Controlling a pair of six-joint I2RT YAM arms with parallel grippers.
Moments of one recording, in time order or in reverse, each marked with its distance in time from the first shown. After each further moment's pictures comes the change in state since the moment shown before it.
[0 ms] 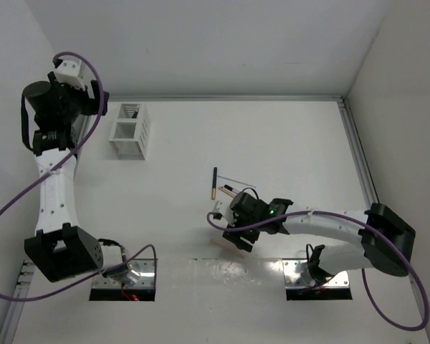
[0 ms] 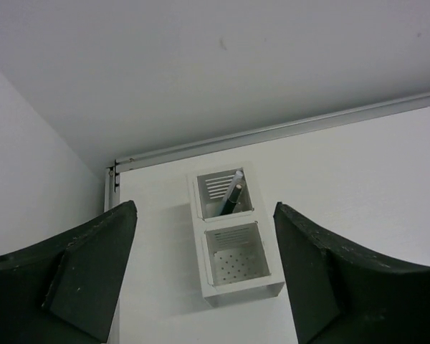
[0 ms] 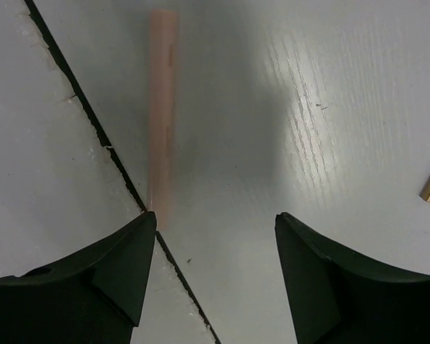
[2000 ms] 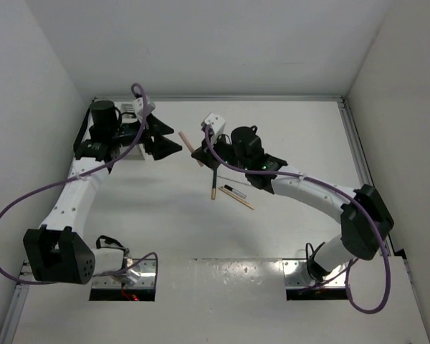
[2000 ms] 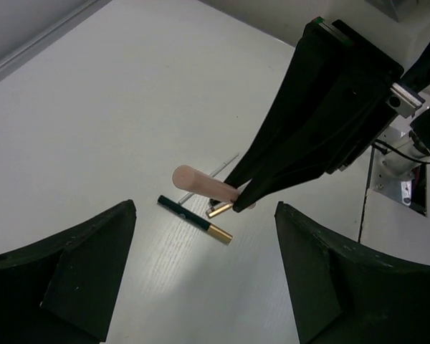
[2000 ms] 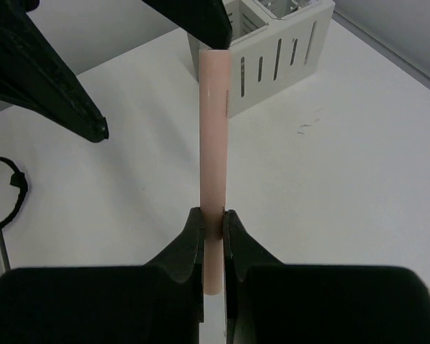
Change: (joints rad) left arm -0.352 -0.096 -0.264 -0.082 0.637 -0.013; right arm -0.239 0.204 0.398 0.705 -0.089 0.115
